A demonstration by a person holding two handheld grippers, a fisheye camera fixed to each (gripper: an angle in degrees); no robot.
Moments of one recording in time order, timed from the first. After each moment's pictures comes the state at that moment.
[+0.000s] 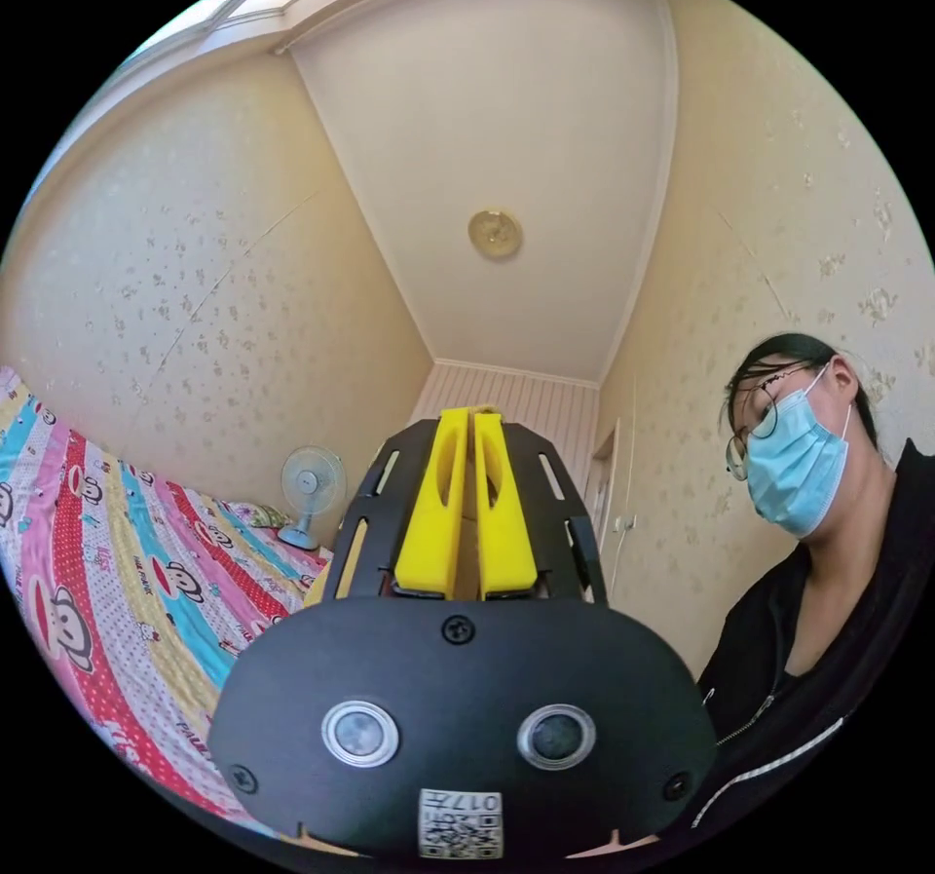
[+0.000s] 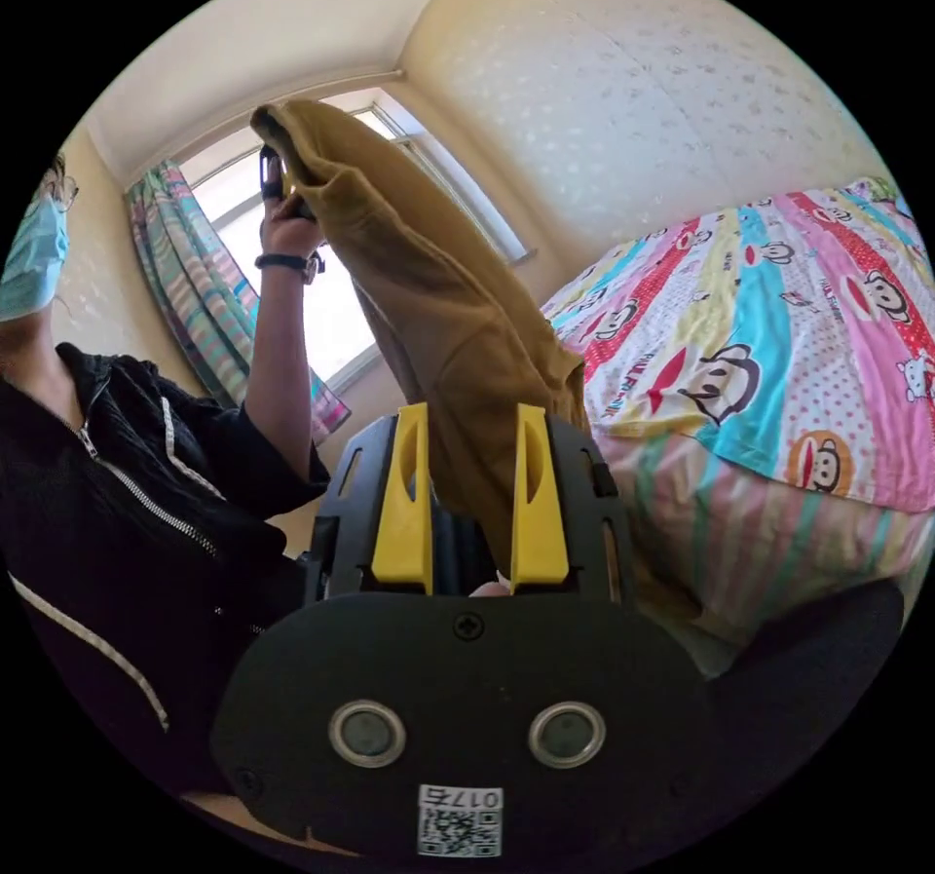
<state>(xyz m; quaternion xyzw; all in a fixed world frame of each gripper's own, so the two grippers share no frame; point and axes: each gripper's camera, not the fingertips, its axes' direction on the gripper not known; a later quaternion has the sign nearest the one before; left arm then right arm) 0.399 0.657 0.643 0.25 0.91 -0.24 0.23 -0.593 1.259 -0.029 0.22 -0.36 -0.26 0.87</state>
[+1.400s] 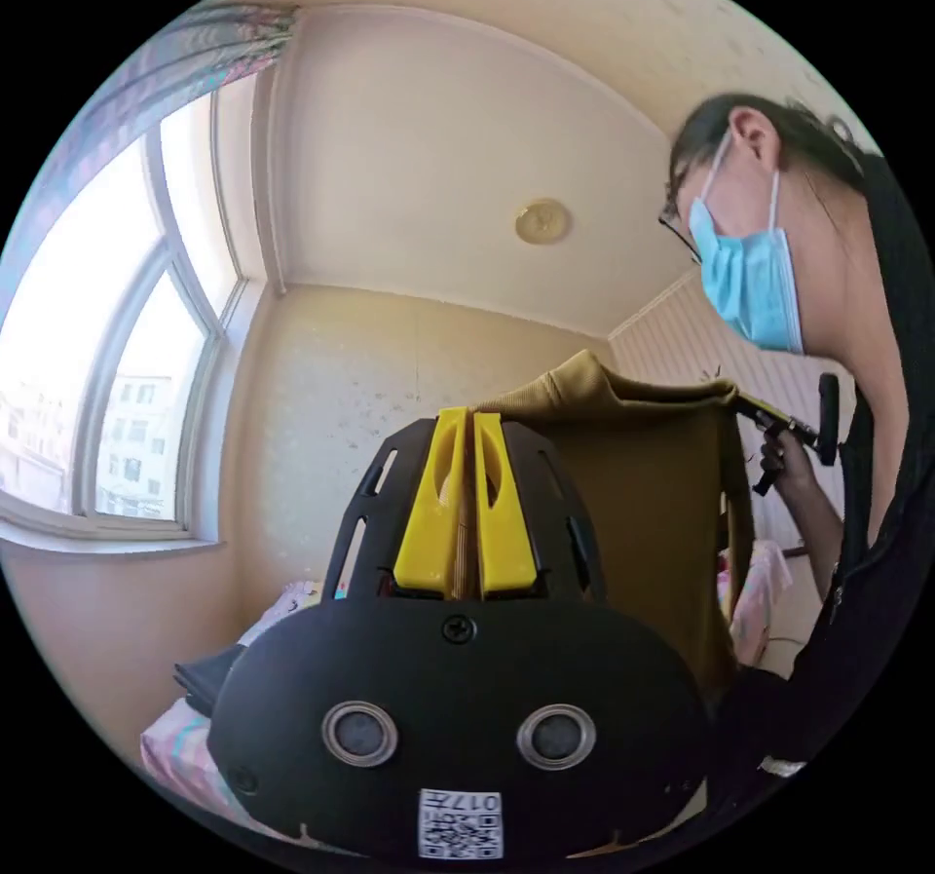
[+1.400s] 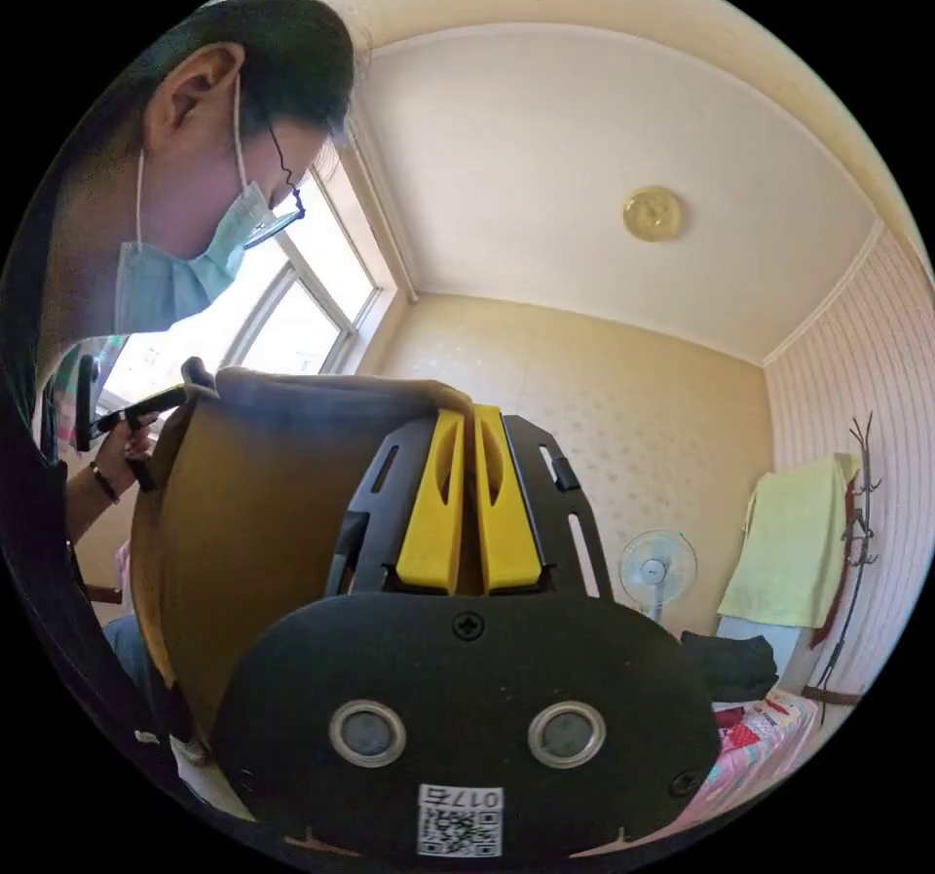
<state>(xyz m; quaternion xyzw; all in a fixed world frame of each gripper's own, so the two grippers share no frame) 0.138 0.831 0.586 0.43 0.61 -0.23 0.63 -0.584 1.414 -0.352 0.71 0.10 -0.25 0.66</state>
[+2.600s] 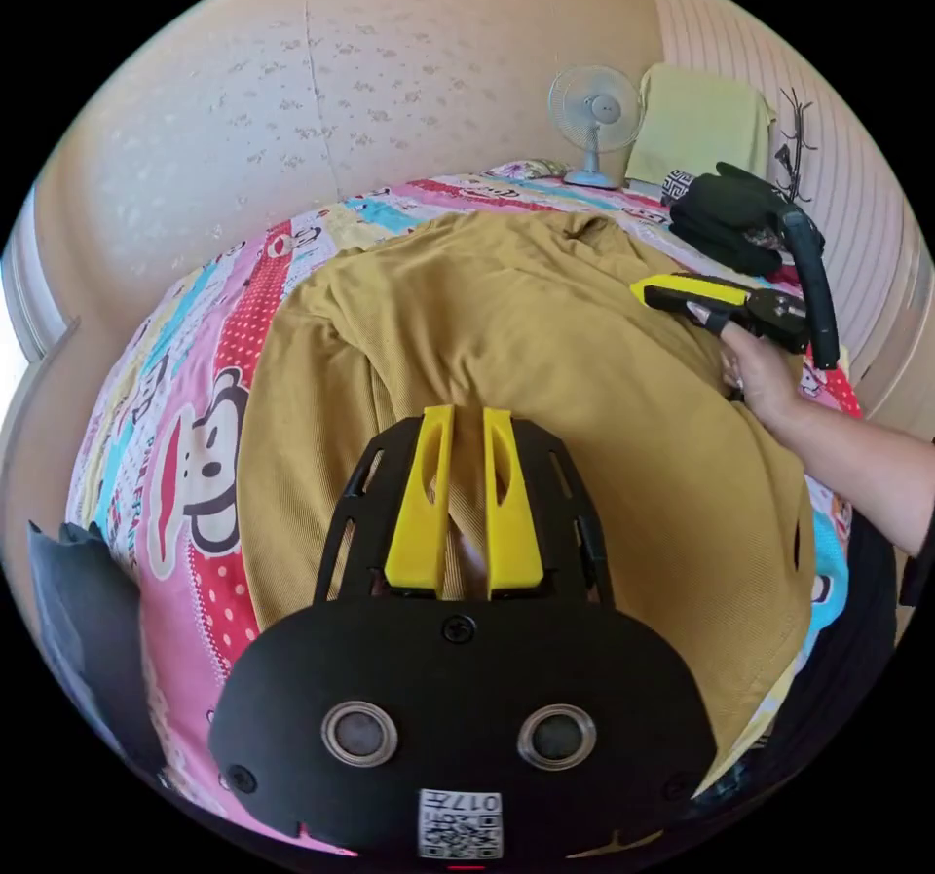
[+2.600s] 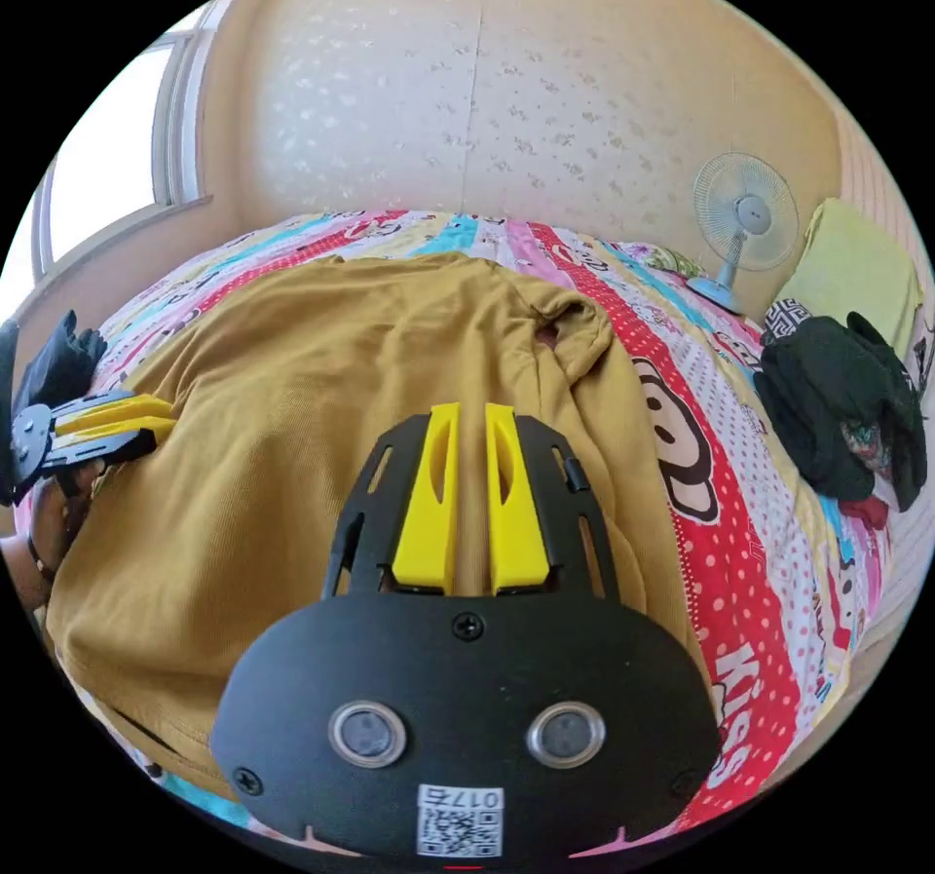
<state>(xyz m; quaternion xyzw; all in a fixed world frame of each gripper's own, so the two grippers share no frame) 0.914 0.683 0.419 0.03 0.68 0.22 0.70 -0.406 0.885 0.259 0.21 0.18 -0.13 0.95</state>
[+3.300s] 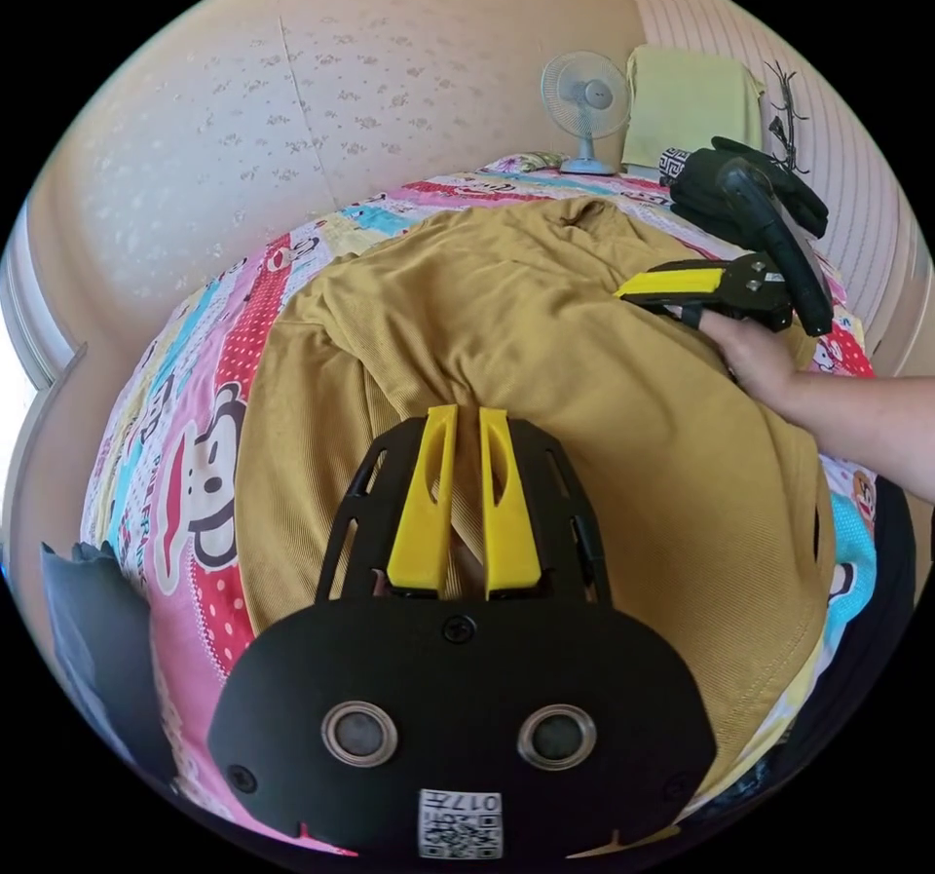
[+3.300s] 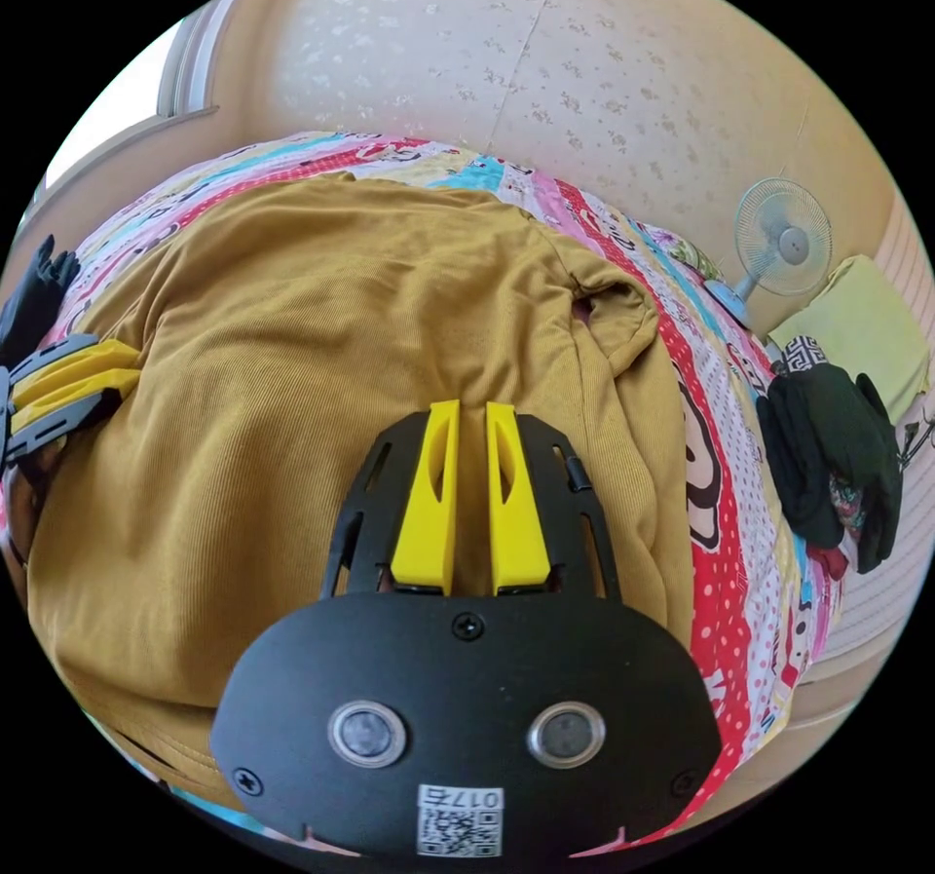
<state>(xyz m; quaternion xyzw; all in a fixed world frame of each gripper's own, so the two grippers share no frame) 0.913 0.692 0.346 0.05 0.67 0.22 0.70 -0.427 0.878 0.339 0.16 0.23 -0.15 0.95</state>
